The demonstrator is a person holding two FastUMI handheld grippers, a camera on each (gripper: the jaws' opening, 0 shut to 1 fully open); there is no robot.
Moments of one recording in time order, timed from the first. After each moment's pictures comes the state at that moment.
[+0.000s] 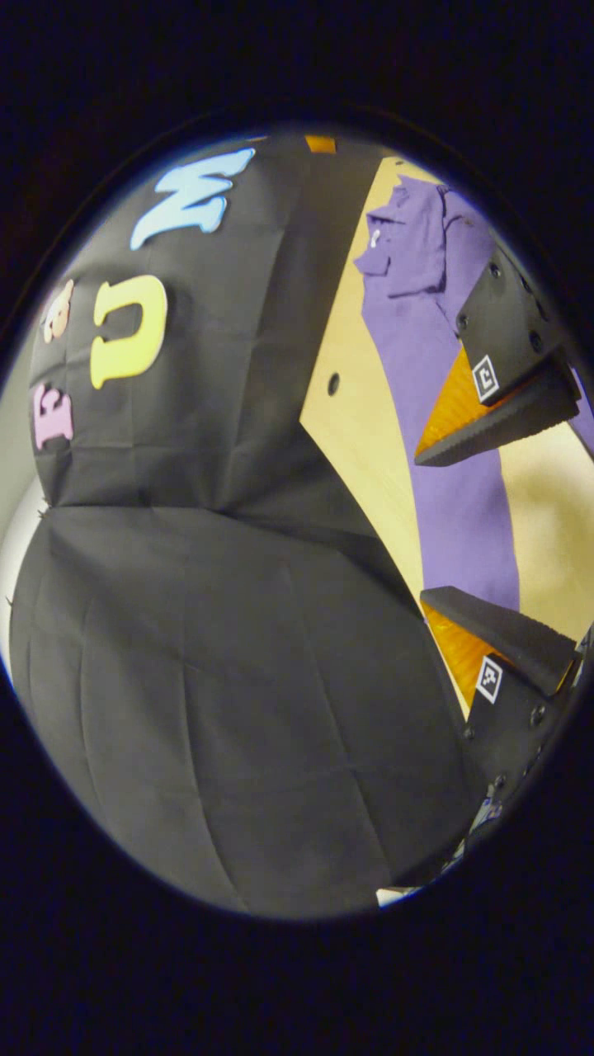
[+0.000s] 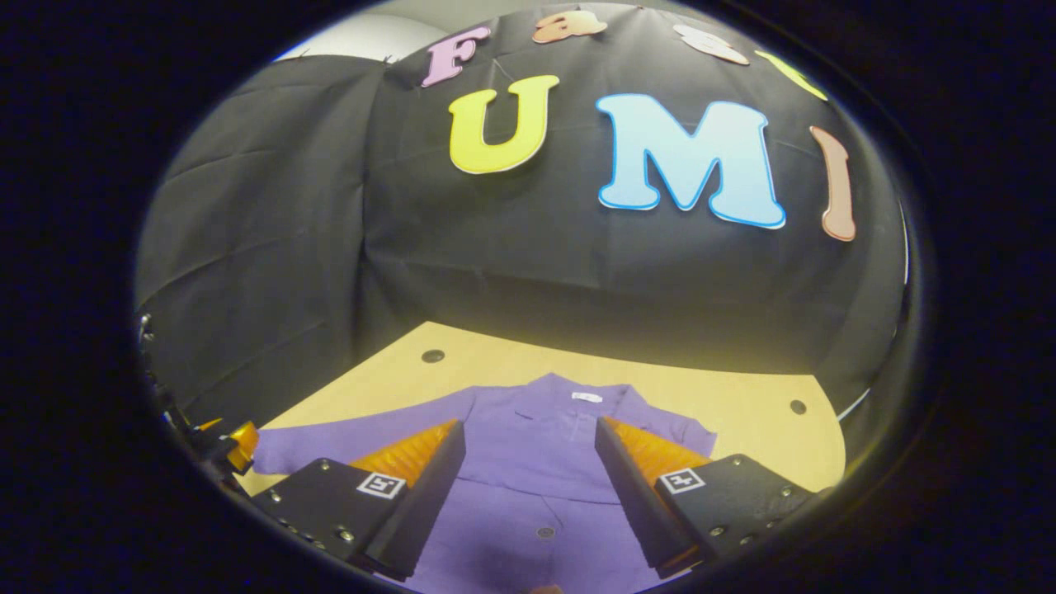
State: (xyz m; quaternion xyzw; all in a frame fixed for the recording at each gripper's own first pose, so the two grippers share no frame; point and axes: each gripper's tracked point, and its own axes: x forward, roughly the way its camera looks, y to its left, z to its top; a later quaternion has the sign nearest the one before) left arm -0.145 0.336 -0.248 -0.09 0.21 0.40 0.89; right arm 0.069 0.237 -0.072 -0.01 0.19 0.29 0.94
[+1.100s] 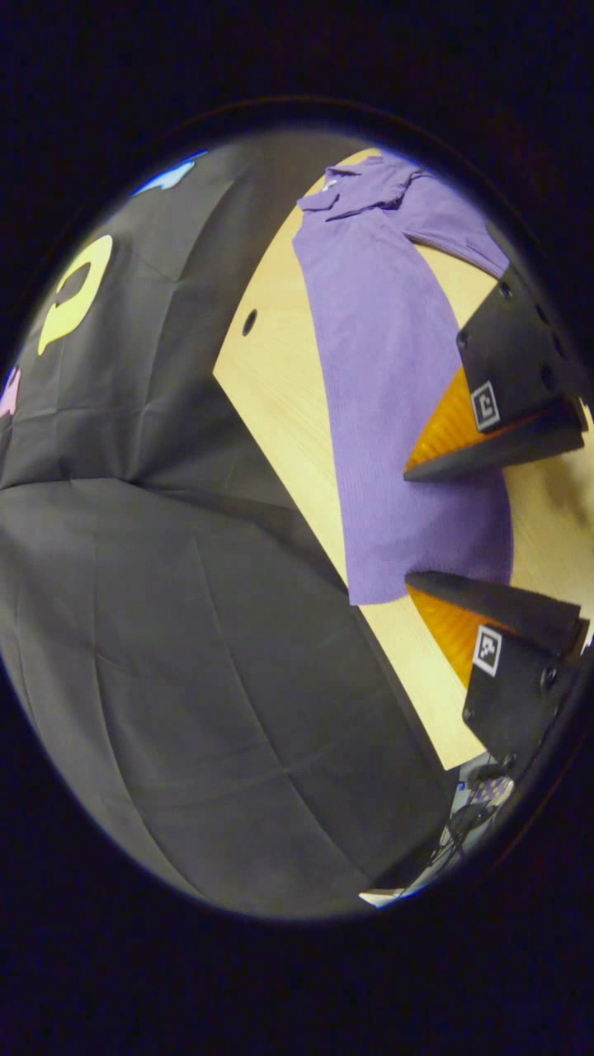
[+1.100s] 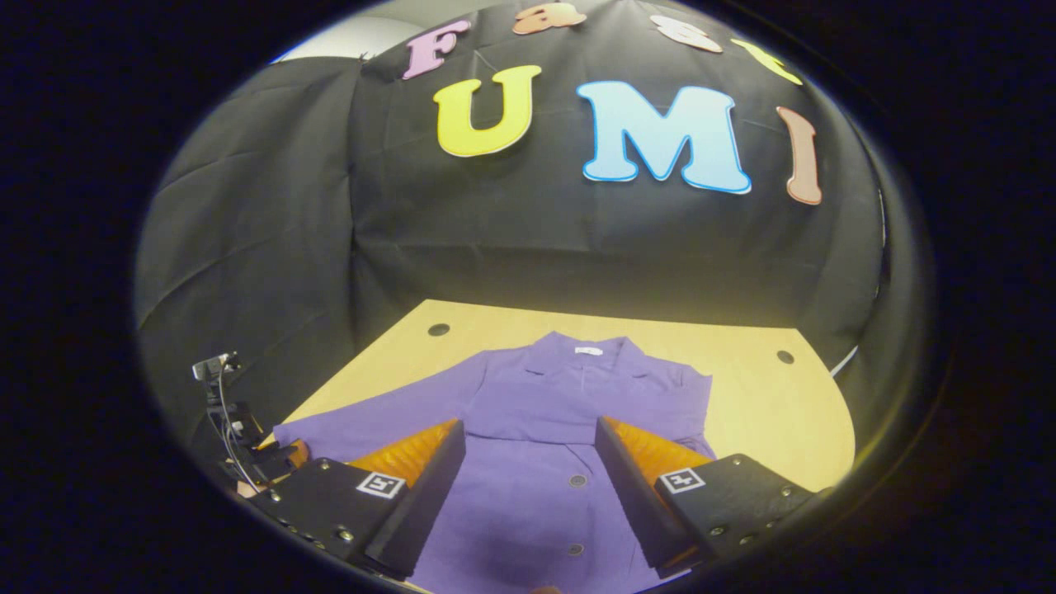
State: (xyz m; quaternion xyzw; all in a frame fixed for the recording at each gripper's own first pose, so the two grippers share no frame) left arm -0.159 0.375 -0.345 -0.12 0.32 0.41 0.85; right arm 0.007 0.232 -0.085 0.02 0.24 0.24 0.94
